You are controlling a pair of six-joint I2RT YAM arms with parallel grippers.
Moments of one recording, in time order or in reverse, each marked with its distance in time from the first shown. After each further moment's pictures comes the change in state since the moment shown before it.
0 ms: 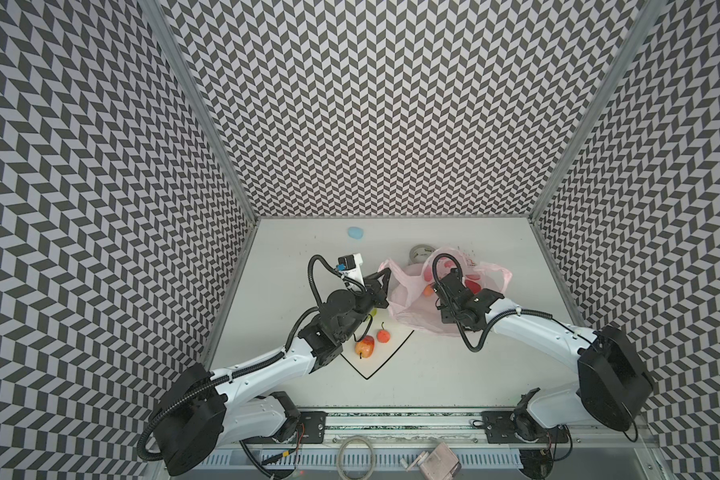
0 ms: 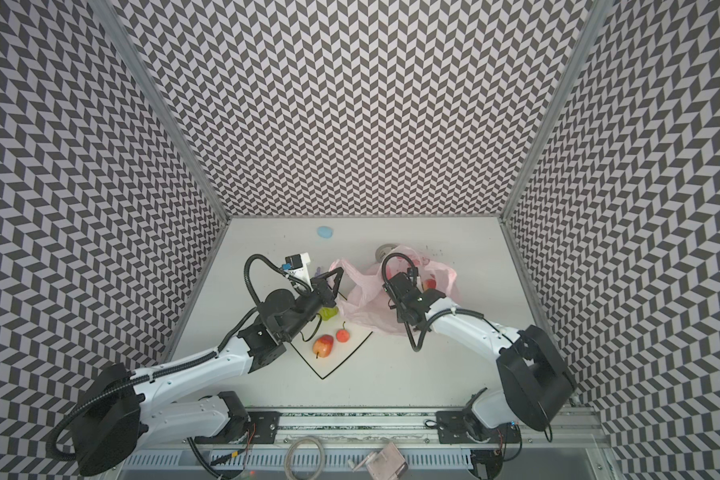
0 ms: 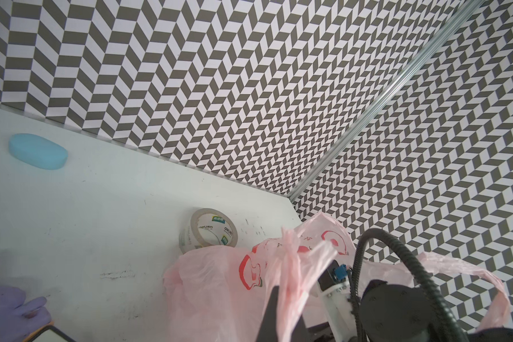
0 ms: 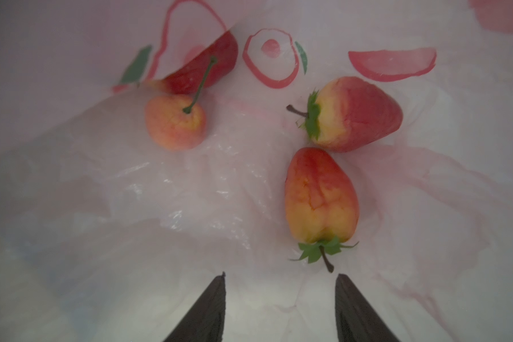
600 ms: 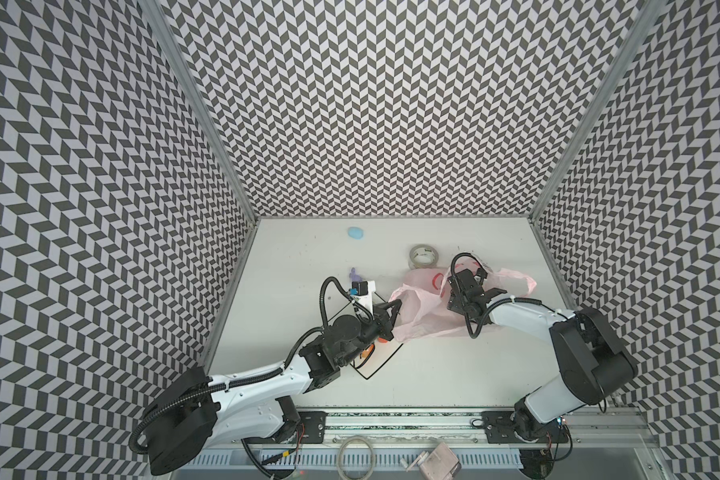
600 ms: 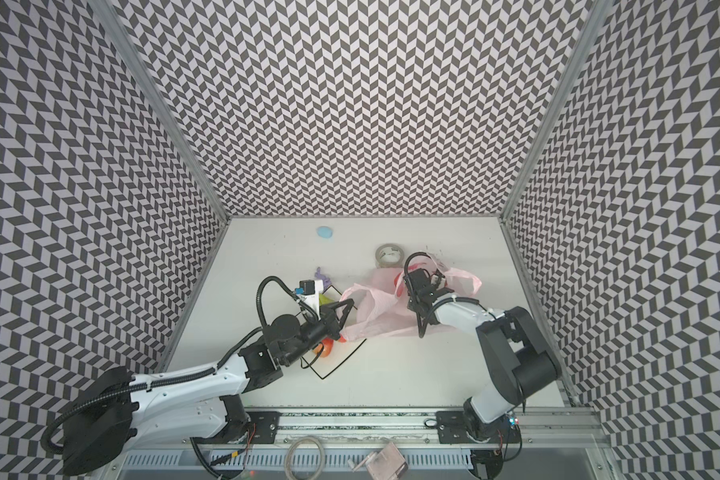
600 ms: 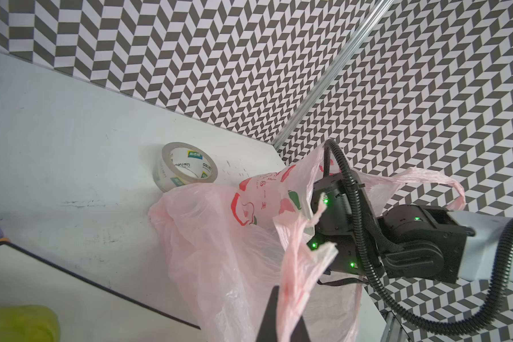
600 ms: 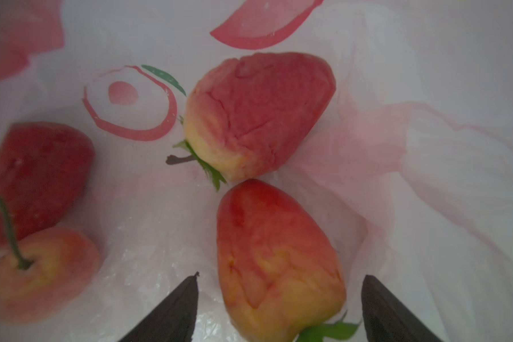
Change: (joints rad) left arm -0.153 -0.064 -0.152 -0.001 0.002 0.003; right arm -0.199 0.139 -0.101 0.253 -0.016 0.212
